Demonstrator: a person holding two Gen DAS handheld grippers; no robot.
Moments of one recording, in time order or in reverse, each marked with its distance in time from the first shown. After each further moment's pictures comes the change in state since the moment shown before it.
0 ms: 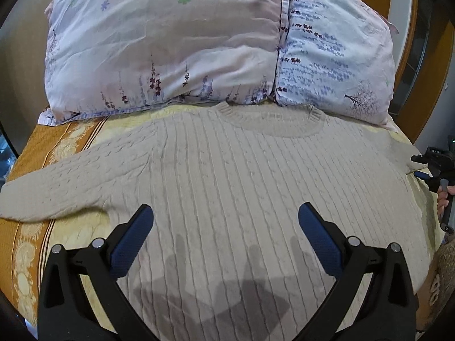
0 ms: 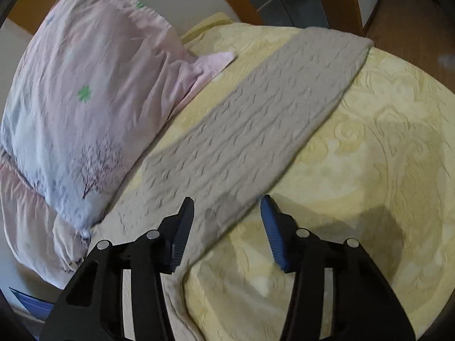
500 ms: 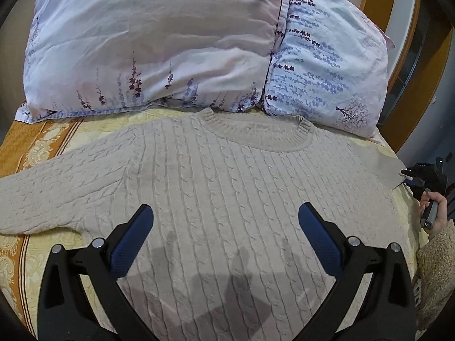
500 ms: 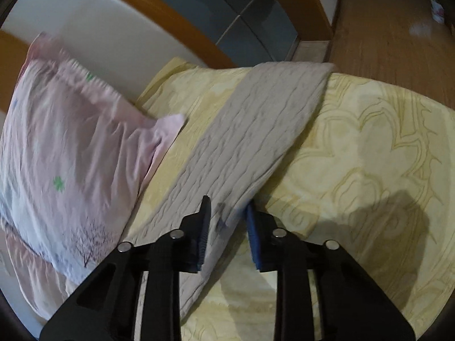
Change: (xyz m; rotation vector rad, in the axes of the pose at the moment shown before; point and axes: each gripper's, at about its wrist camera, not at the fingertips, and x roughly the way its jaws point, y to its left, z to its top) left arm 0.020 0.006 0.017 -0.041 0.009 -0.118; right arm 0.004 -0.045 0.052 0.210 -0.137 -0.002
